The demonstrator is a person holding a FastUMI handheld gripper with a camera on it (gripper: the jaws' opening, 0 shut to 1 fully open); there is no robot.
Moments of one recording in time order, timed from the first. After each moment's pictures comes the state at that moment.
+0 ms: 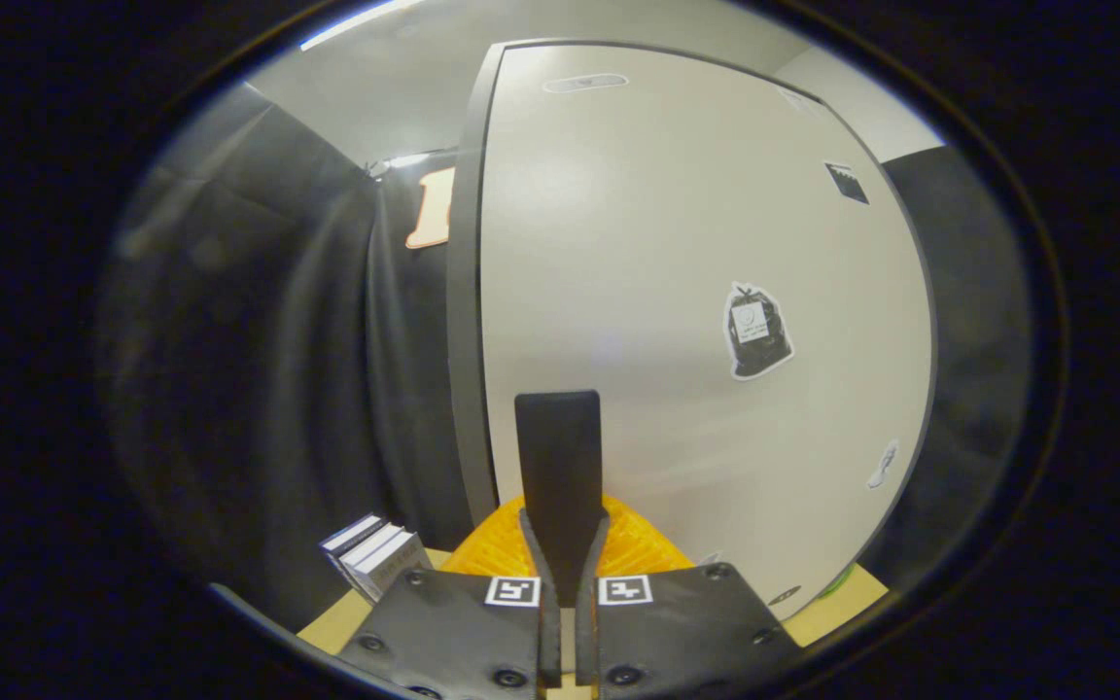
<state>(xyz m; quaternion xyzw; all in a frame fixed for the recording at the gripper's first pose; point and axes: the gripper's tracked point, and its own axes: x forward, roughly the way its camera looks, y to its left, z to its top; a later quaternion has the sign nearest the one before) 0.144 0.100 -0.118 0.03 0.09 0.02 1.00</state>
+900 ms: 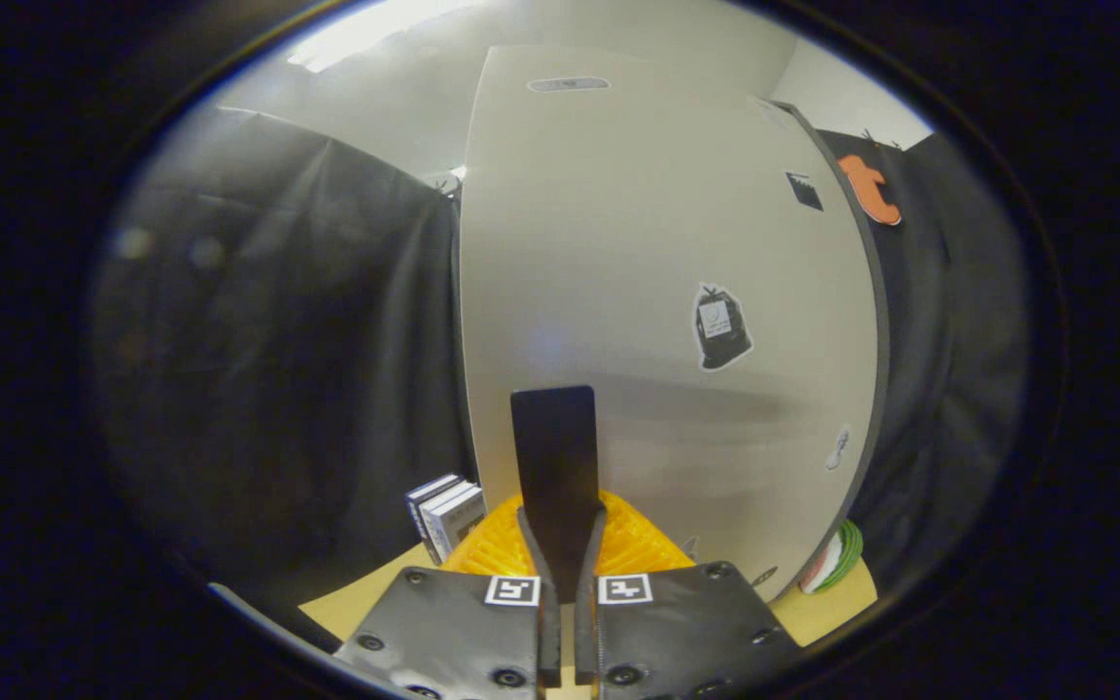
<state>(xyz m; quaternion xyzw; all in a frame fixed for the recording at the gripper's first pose) 0.033 0.050 -0.099 0.04 0.10 0.17 0.98</state>
